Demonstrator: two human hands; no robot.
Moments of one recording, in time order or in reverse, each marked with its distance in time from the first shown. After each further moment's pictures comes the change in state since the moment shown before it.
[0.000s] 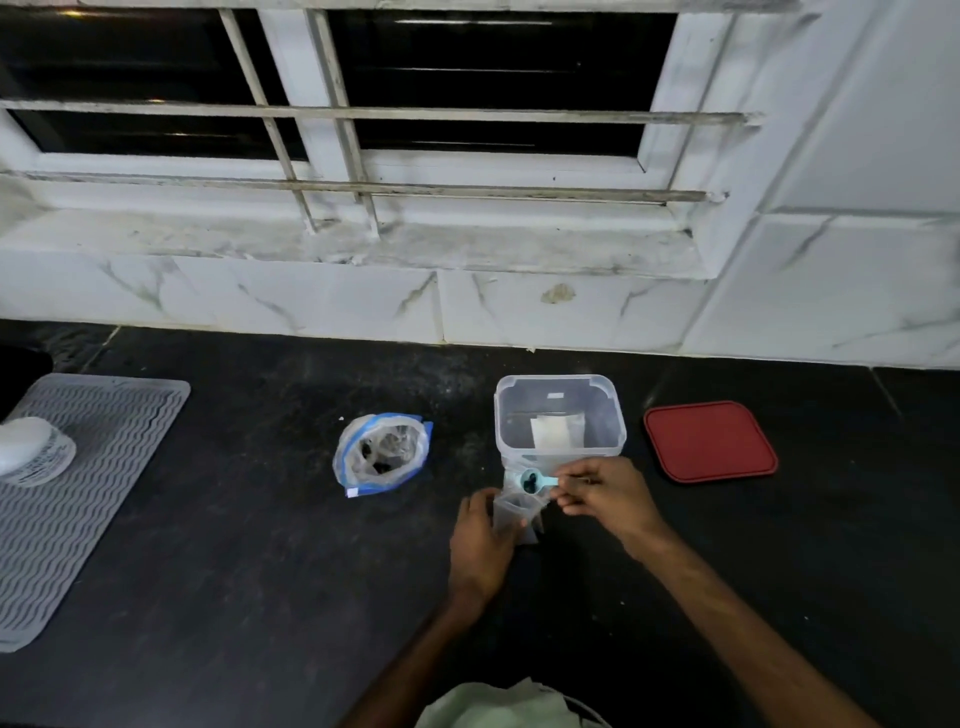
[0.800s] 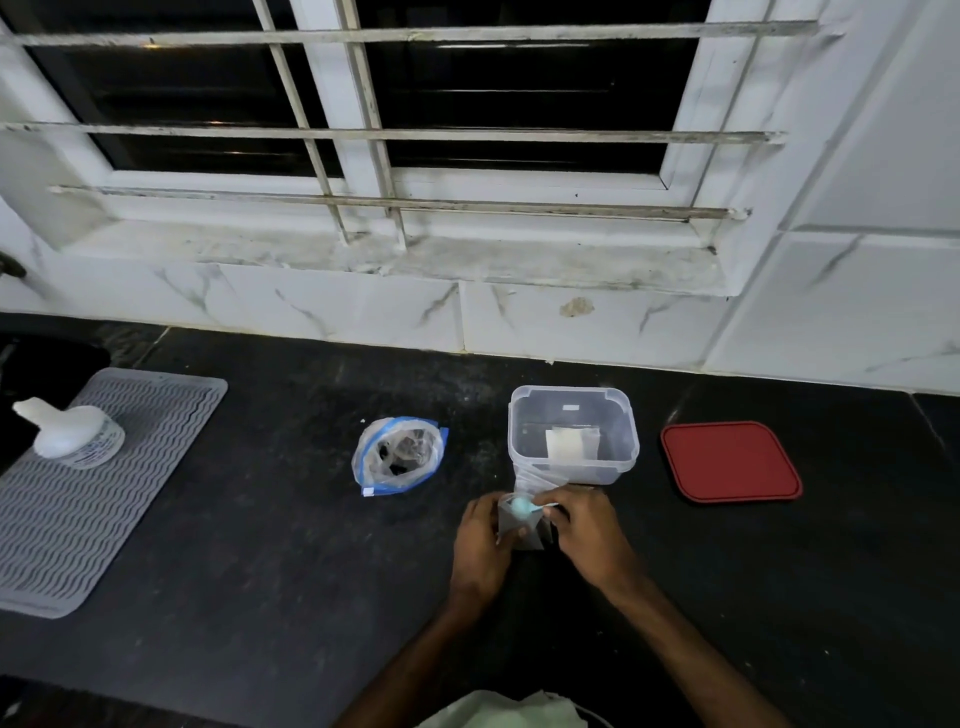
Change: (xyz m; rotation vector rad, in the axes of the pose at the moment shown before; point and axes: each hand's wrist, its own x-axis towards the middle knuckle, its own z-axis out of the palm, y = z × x) left_hand -0.001 0.000 -0.002 -0.016 0.063 0.050; right_hand 0.008 0.036 0.029 -0.601 0.079 -0.615
